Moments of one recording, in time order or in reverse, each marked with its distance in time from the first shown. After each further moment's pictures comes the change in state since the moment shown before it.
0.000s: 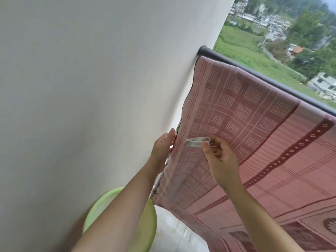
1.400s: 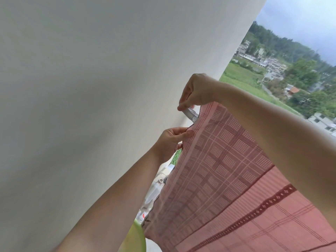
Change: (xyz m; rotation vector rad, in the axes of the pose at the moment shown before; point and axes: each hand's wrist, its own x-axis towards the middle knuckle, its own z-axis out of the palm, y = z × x) left_hand 0.024 0.106 0.010 -0.087 -0.285 0.162; right_hand 0.174 -0.233 0.052 -0.986 -0.564 -0.379
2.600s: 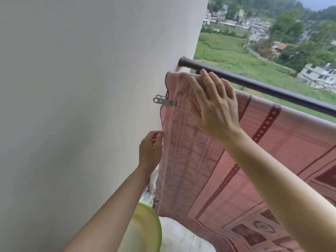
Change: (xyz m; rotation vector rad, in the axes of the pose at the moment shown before) left_hand -0.065 -0.055 0.024 0.588 0.505 0.093; right_hand -0.145 0.079 0.106 -0.449 0.899 0.019
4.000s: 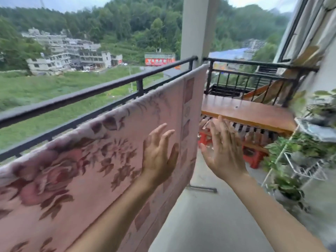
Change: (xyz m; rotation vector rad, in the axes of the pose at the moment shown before) left_hand -0.871 0.166 0.955 -0.182 -1.257 1.238; right_hand -0.919 0.650 -0.651 -0.962 -0.361 1.345
